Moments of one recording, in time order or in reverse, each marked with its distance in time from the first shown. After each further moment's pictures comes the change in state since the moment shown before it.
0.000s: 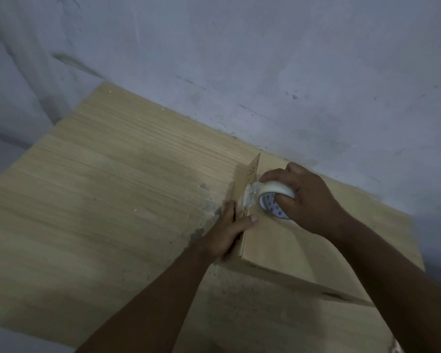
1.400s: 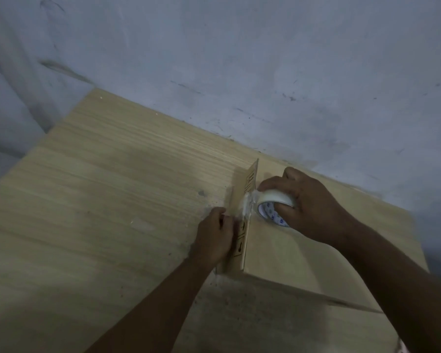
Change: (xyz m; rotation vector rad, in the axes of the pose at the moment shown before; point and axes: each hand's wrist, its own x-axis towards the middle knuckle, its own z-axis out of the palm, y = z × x) left_hand 0.010 -0.006 -0.017 0.706 0.537 0.161; right_hand 0.005 -0.005 -0.007 -0.051 -0.097 0.018
